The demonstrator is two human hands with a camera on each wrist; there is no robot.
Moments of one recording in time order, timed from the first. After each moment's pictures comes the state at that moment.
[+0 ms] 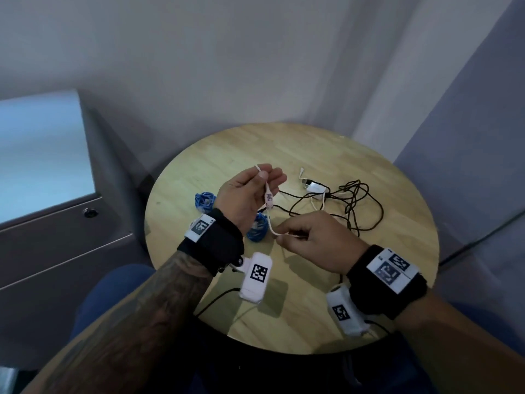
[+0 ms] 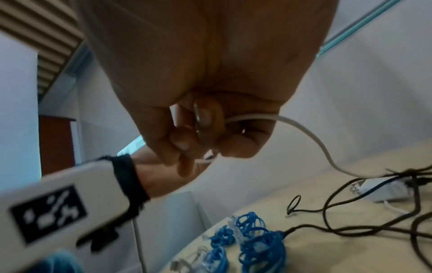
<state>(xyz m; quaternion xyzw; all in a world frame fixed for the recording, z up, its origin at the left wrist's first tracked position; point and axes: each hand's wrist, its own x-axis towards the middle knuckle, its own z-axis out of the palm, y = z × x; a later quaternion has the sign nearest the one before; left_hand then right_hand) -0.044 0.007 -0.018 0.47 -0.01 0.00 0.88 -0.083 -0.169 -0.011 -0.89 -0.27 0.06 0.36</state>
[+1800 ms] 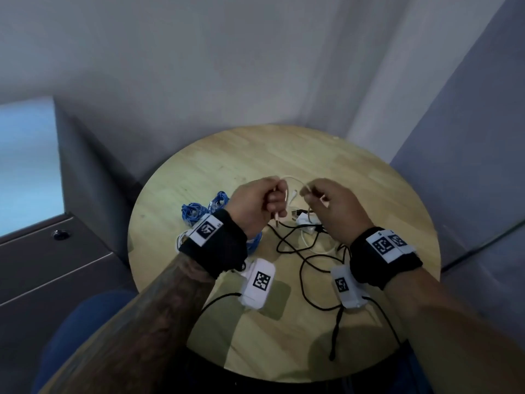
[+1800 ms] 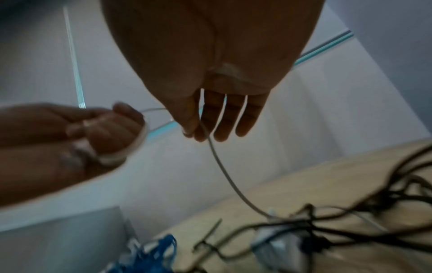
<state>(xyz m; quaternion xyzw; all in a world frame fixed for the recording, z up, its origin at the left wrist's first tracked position) -0.007 -0.022 -0.006 0.53 -0.03 -0.17 0.83 0.006 -0.214 -0.036 -0.90 -0.20 -0.13 0.36</state>
